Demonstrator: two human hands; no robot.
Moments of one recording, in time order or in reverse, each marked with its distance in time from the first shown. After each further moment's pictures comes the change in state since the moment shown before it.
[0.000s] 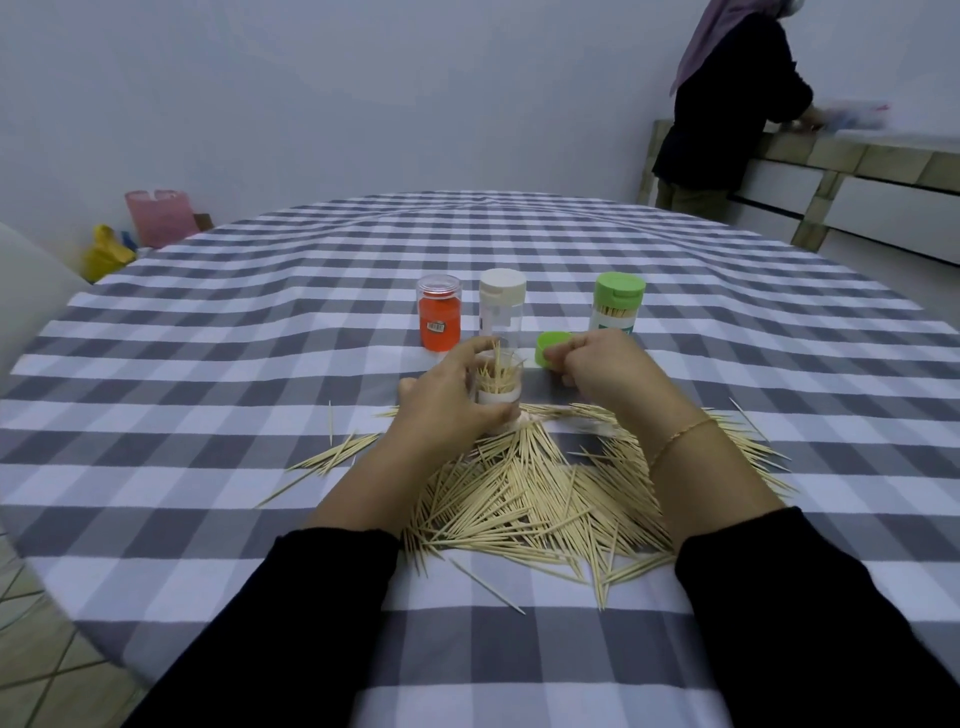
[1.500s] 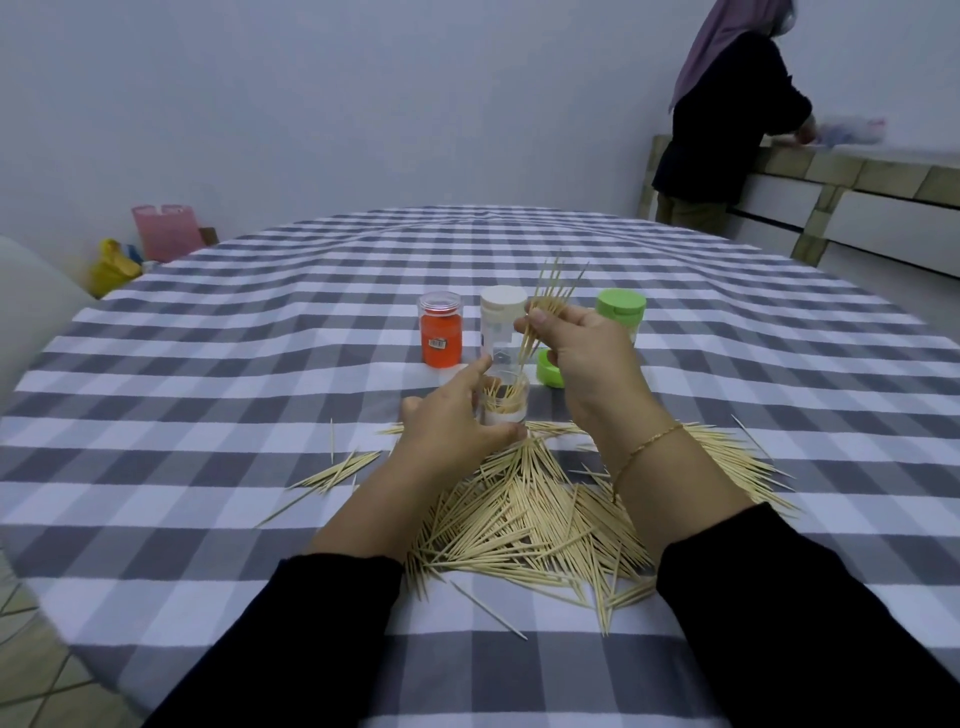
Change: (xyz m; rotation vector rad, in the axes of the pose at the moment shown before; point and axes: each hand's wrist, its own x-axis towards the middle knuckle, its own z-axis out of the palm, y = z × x) left_hand -0.002 0.003 0.006 0.021 -0.001 -0.031; right_hand -0.002 -0.020 0.017 0.687 0.059 -0.191
